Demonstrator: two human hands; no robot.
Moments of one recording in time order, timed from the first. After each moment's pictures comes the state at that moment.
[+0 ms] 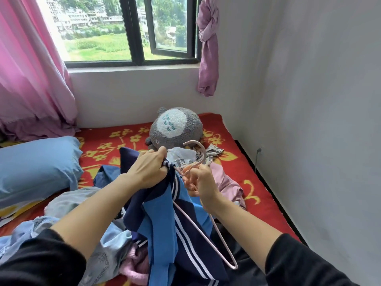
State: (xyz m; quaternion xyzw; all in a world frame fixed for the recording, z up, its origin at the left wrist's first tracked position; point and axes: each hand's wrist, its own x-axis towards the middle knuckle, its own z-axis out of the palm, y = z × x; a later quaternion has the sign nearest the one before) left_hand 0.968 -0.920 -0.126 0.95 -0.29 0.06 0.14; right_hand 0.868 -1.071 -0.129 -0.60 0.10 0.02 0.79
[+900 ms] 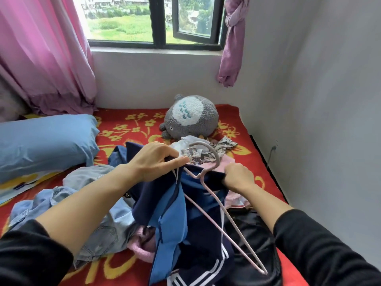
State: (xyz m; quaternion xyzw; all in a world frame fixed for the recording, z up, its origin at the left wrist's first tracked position) left_hand 0.931 -0.884 -0.106 0.88 -0.40 0.04 0.25; right_hand 0.905 -1.143 -0.191 -0.99 0.11 0.05 0.09
